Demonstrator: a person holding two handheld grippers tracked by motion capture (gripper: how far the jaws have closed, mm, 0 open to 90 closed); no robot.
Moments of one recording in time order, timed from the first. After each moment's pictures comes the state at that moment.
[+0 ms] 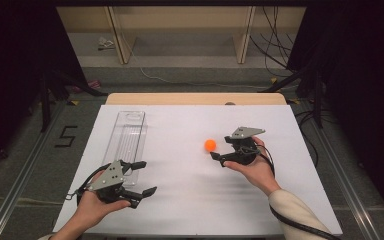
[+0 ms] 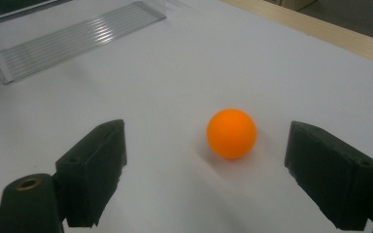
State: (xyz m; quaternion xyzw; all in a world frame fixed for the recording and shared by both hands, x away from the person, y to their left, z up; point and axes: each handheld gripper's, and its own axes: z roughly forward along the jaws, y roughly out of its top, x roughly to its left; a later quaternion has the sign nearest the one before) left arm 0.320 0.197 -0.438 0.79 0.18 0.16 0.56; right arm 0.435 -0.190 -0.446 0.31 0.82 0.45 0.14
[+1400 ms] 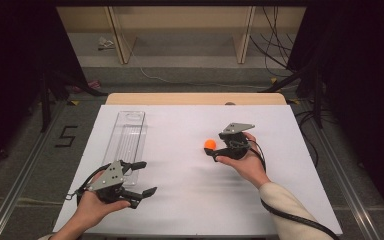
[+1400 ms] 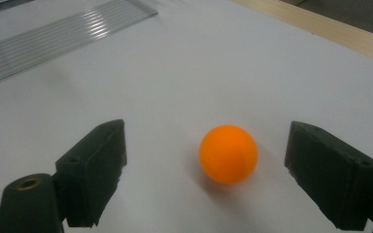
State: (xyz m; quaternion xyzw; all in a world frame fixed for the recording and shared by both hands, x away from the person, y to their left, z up) left arm 0.319 0.197 -0.438 0.79 0.18 0.16 0.56; right arm 0.457 -0.171 -0.455 0.32 0.83 0.44 0.14
